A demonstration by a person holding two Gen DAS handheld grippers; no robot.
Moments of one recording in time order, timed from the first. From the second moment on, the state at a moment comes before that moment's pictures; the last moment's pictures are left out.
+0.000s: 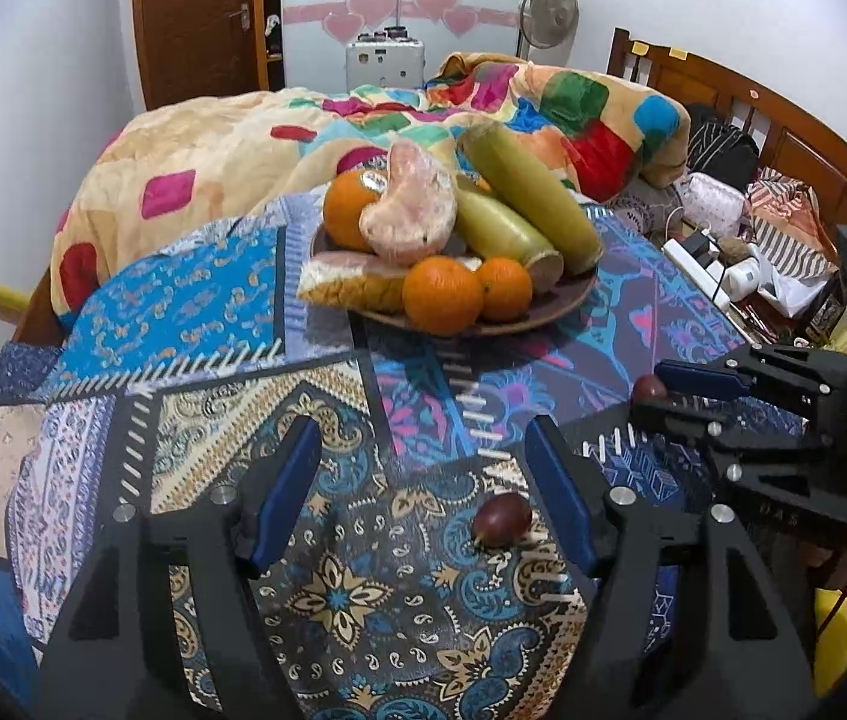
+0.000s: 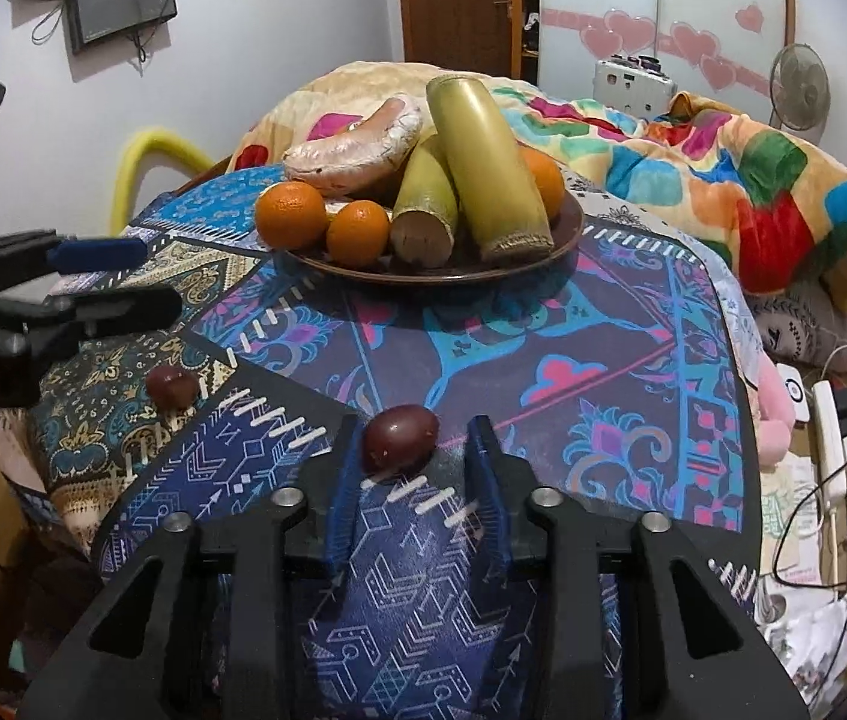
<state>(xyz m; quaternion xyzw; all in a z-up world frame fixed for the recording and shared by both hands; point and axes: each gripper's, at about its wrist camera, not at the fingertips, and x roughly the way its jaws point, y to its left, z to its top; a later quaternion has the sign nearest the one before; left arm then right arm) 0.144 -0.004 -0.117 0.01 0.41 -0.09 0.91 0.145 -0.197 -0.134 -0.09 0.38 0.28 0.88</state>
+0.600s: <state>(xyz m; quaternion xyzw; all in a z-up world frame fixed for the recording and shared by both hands) 0.122 -0.018 -0.138 0.01 0.44 -0.11 0.89 0.115 -0.210 -0.117 -0.08 0.37 0.27 0.89</state>
